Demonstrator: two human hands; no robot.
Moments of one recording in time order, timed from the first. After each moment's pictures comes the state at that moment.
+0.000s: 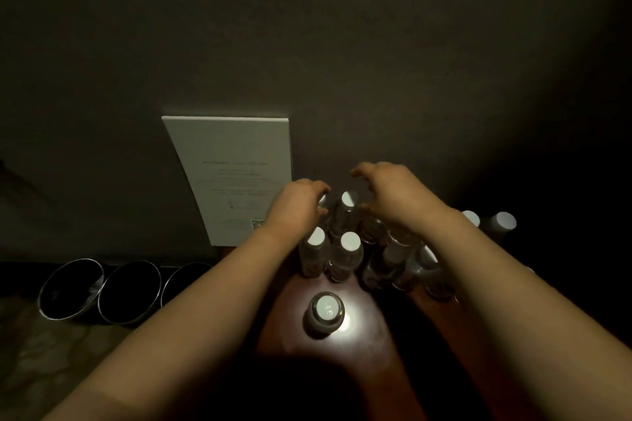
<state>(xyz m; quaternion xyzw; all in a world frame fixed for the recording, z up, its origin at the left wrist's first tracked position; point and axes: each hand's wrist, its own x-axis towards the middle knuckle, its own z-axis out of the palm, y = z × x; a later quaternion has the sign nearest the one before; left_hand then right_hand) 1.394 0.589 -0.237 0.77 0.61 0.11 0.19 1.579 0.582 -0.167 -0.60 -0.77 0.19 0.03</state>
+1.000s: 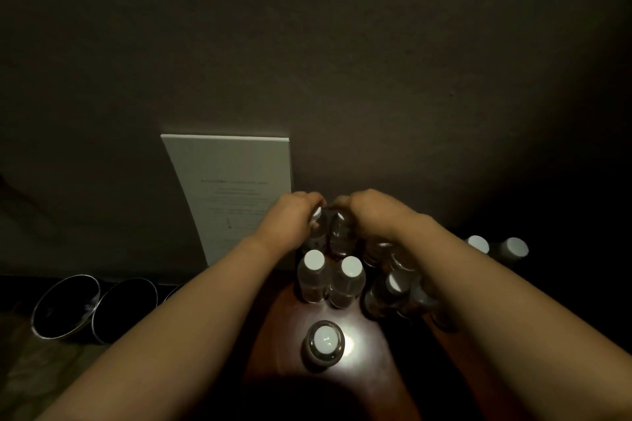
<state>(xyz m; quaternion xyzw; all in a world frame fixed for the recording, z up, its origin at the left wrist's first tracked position) 1.383 0.605 -0.231 0.78 0.59 0.08 0.18 1.564 0.617 -0.200 -0.53 -0.82 0.21 -0.08</state>
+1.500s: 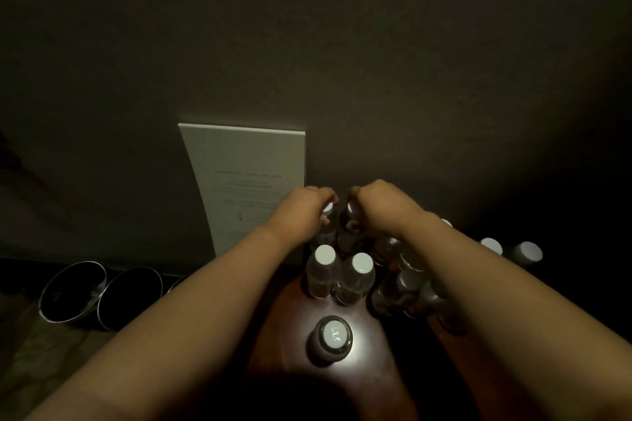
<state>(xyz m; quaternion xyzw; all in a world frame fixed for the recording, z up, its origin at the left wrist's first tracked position) 1.380 0.605 -0.231 0.78 0.59 0.09 0.20 1.555 0.622 -0.200 -0.54 -0.82 0.16 -0.07</state>
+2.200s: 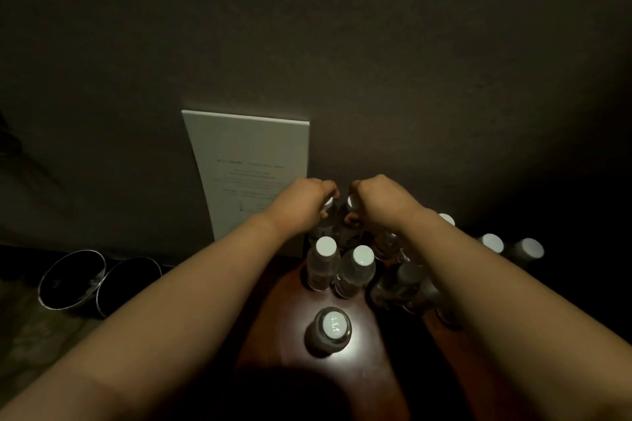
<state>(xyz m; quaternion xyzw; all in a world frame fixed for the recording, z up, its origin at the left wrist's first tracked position) 1.375 0.606 -0.227 0.80 0.56 0.05 0.19 1.549 0.621 -0.204 -0.55 -0.81 0.16 -0.06</state>
